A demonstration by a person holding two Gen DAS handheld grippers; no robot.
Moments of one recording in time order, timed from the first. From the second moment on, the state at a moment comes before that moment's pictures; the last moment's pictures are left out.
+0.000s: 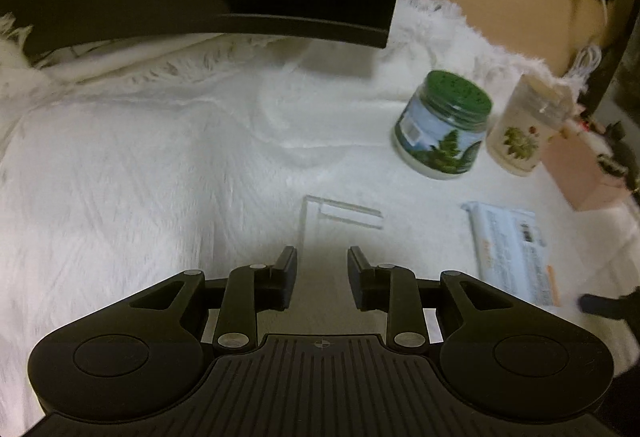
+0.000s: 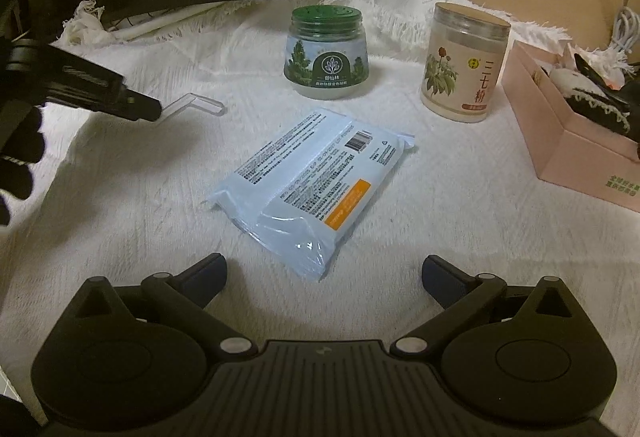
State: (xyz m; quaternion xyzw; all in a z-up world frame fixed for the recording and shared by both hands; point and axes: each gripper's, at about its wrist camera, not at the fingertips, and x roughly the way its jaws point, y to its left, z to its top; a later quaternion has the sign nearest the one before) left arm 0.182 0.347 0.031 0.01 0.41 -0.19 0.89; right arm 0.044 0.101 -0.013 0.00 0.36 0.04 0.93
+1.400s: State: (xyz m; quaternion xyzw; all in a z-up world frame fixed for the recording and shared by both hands) left arm 0.170 0.320 0.016 0.02 0.43 -0.23 0.88; right arm 0.104 0.090 0.028 0.16 0.39 0.00 0.91
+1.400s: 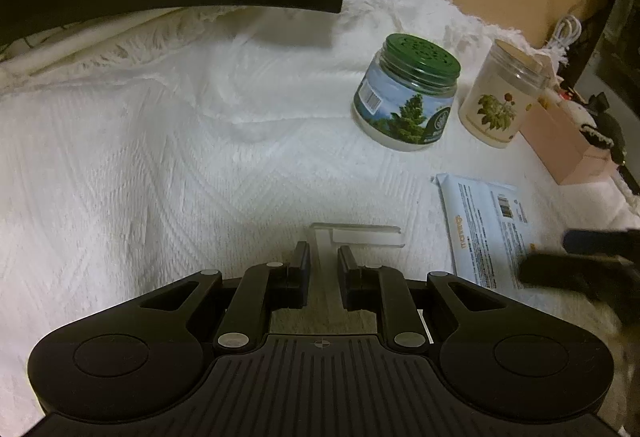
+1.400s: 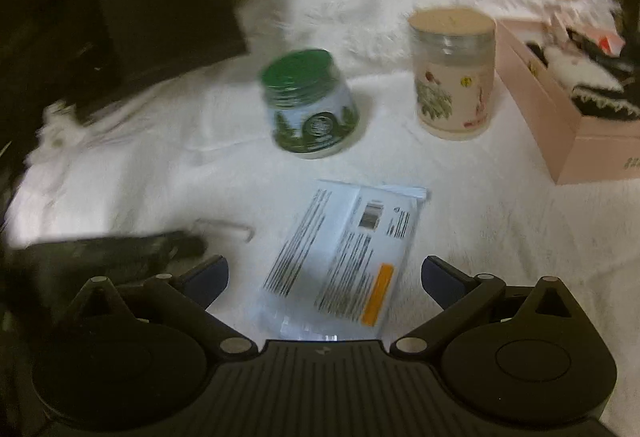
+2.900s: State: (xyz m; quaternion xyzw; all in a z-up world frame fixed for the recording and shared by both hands) left arm 0.149 0.175 0.131 0.04 0.28 -0.32 0.90; right arm -0.006 -0.146 0.171 0.06 0.23 -0.12 0.96
